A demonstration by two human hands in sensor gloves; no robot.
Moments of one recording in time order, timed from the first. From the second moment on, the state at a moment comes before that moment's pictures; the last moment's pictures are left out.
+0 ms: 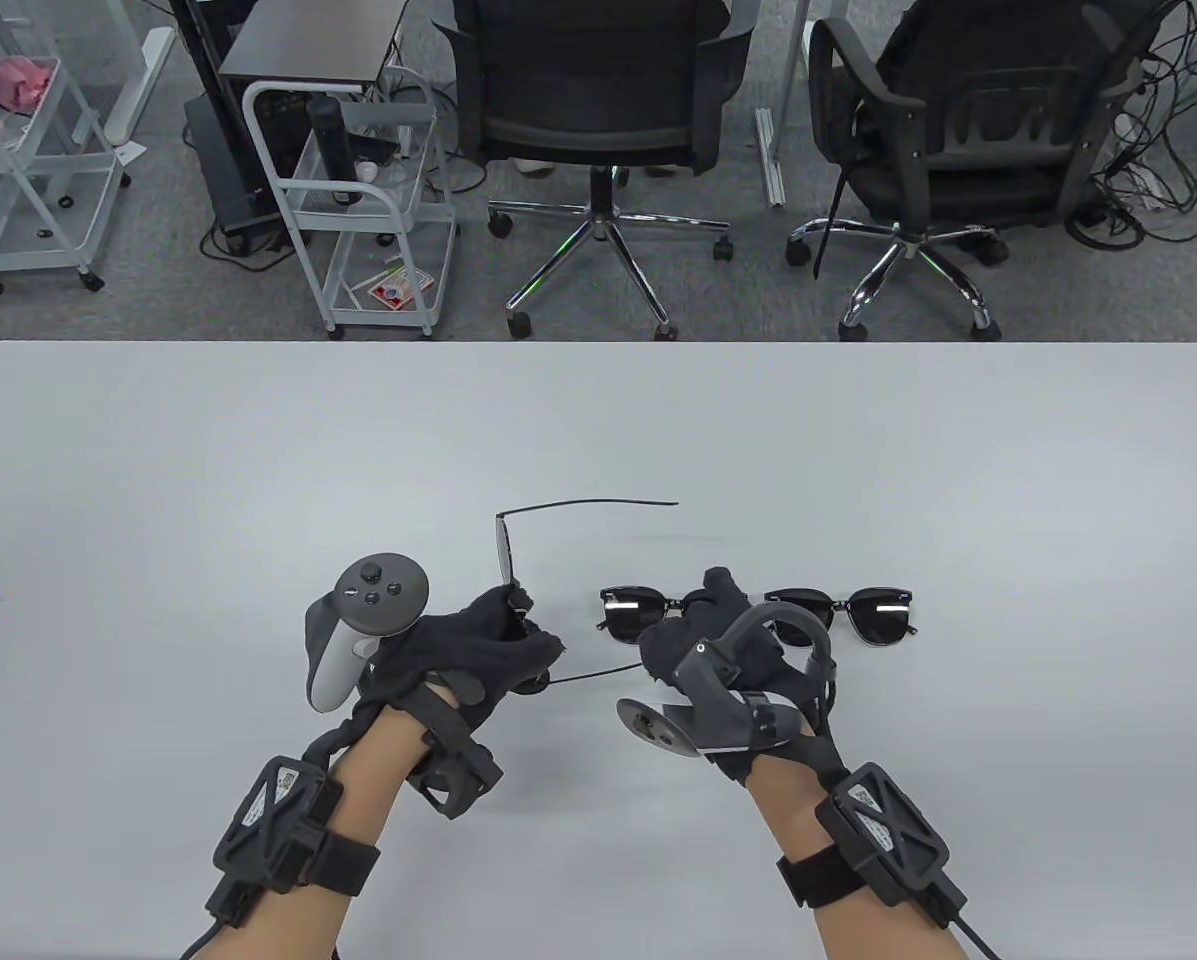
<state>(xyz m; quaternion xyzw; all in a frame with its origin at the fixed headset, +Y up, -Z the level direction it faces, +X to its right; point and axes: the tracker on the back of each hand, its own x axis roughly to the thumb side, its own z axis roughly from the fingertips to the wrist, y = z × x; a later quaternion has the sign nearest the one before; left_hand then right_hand) -0.189 -0.694 -0.311 -0.21 -0.08 0.47 0.85 0.042 -0.668 -0.266 -0.35 0.13 -0.92 0.13</state>
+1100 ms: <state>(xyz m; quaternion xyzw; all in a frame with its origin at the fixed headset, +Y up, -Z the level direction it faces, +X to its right) -0.192 -0.695 -0.312 -0.21 -0.07 0.43 0.87 0.059 -0.673 -0.268 -0.35 0.14 -0.92 0.06</state>
